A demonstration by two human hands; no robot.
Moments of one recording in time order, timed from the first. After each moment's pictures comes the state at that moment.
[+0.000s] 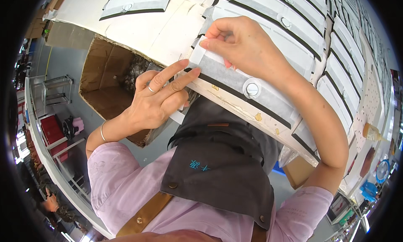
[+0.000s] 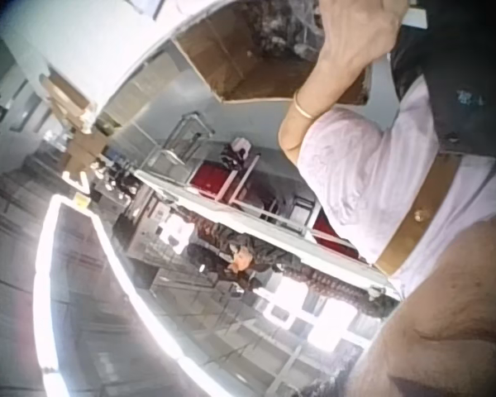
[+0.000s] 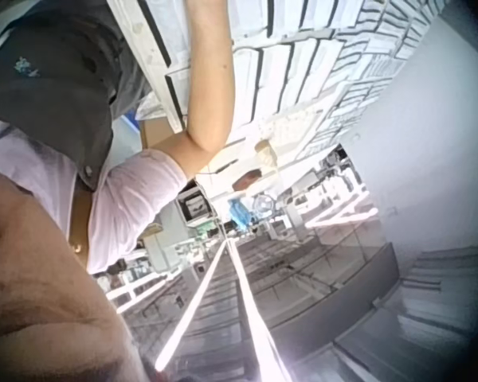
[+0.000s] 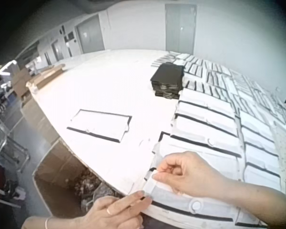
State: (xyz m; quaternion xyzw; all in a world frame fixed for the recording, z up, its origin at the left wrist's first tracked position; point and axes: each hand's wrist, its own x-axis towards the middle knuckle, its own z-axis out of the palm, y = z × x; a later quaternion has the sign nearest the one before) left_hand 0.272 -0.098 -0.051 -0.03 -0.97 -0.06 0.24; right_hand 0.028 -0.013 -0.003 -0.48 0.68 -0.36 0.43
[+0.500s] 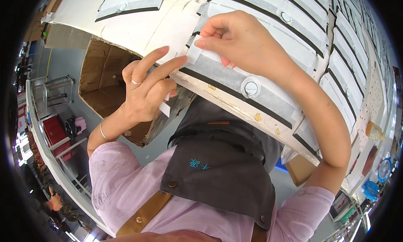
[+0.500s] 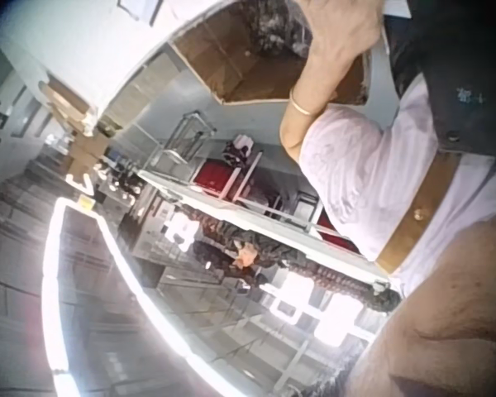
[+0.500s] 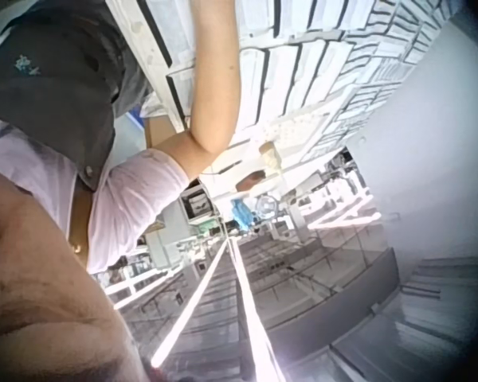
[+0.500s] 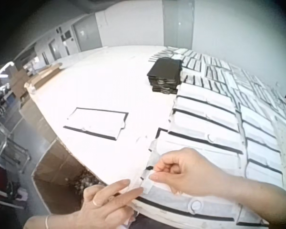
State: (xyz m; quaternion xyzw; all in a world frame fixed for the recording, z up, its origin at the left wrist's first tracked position) left_hand 0.264 -0.112 -0.049 0.00 -0.95 -0.03 0.30; right_hand 0.024 -0.014 -0.005 -0.48 0.66 -0.36 0.45
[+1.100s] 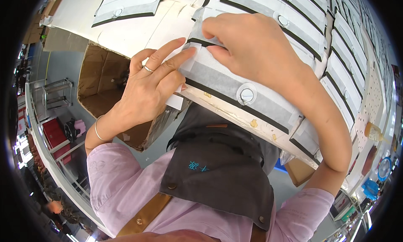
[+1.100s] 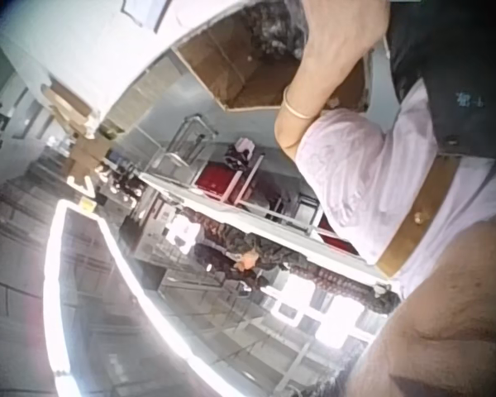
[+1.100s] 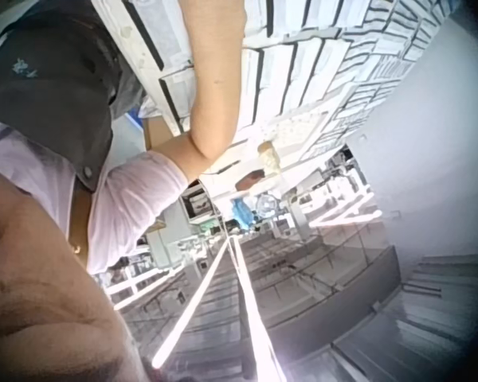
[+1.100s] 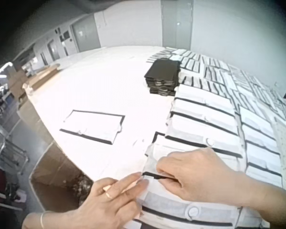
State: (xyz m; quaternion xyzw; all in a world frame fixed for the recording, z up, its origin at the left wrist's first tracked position) left_hand 0.240 -0.114 -0.029 0.01 -0.98 -0.09 0.18; right_hand 0.009 -0.008 0.002 -0.73 0.66 -0.19 0.06
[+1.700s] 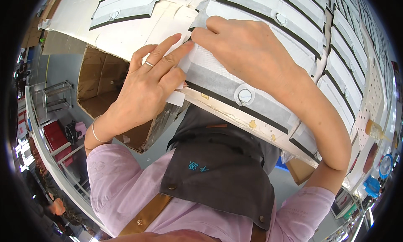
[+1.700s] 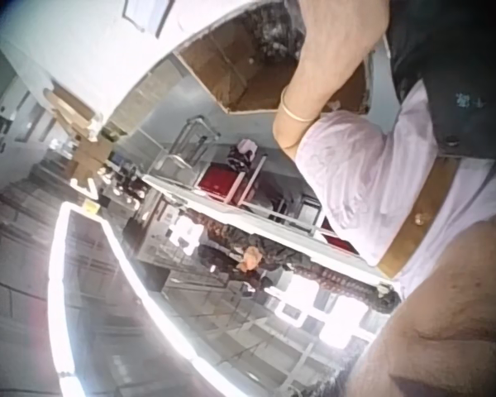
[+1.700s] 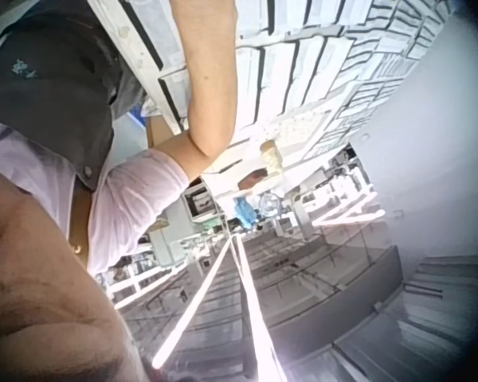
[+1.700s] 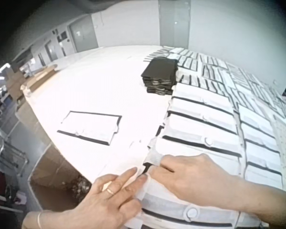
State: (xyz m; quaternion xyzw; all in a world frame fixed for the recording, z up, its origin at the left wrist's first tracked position) left_hand 0.232 -0.117 -0.021 0.01 -0.99 -0.10 0.13; right_hand 0.010 -0.005 -0.011 -0.76 0.63 -0.17 -0.03
